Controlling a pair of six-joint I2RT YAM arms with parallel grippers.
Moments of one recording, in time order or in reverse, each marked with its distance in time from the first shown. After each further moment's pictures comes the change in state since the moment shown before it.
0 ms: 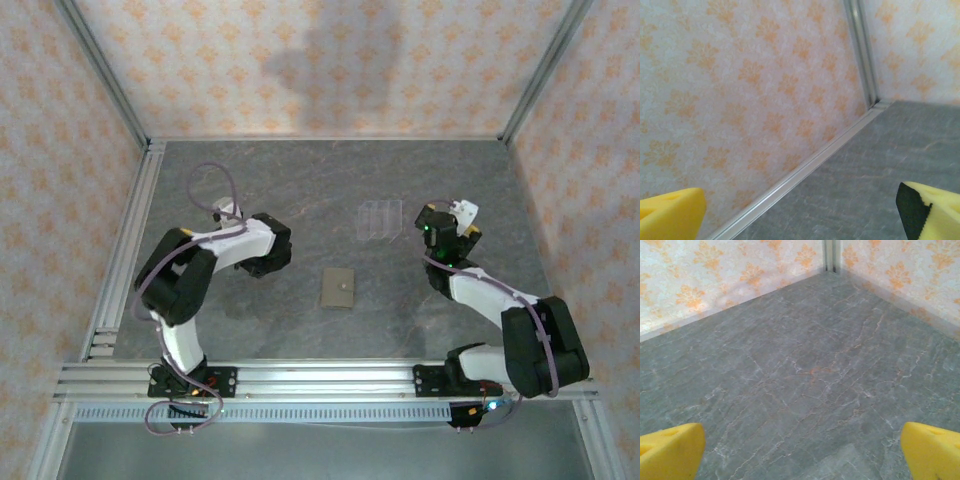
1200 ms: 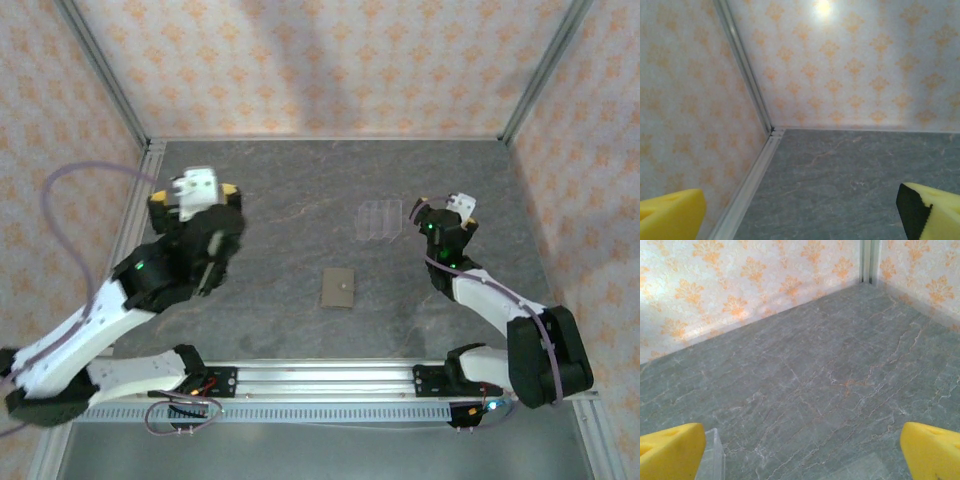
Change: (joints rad) left arm -0.252 -0.844 0.093 0.882 0.391 1.716; right arm 0.000 -0.070 0.006 0.018 -0.115 -0.050
